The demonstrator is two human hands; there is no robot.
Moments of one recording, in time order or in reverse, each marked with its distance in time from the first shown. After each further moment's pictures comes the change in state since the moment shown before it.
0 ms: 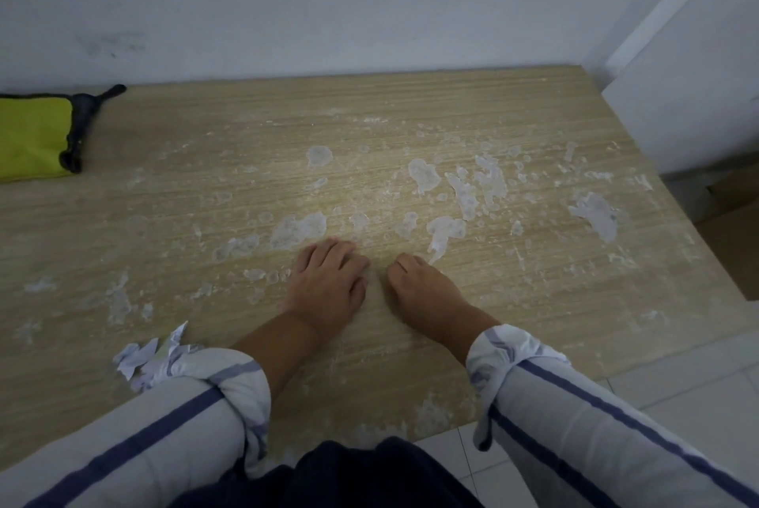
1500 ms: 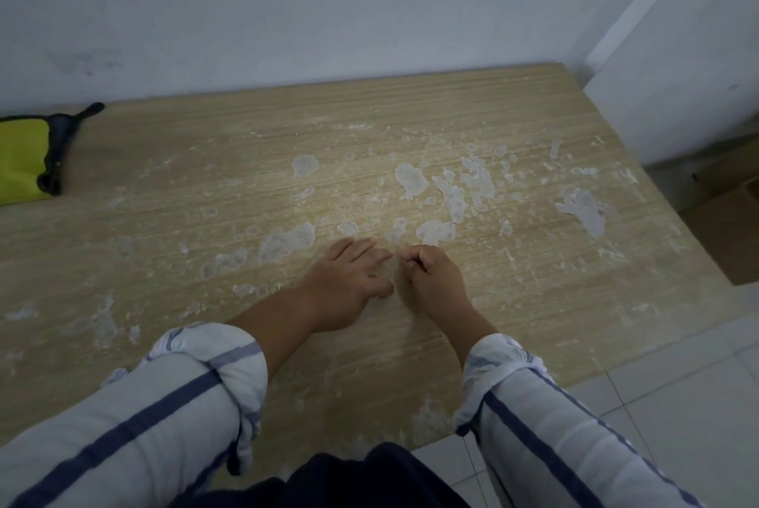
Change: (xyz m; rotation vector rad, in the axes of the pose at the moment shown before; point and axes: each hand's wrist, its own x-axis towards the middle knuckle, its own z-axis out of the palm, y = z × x) left_hand 0.038 0.011 -0.021 0.099 -0.200 0.501; right_hand 0.000 0.013 -0.010 0.659 0.246 0.656
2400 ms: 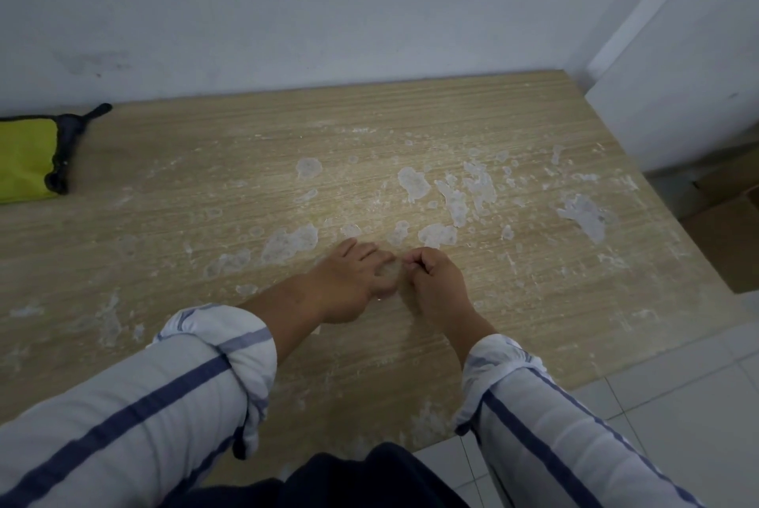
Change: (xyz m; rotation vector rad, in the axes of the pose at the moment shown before) left_hand 0.013 0.000 -0.013 -0.046 -0.292 -0.021; right_hand 0.000 -0.001 0.000 0.078 -0.012 0.060
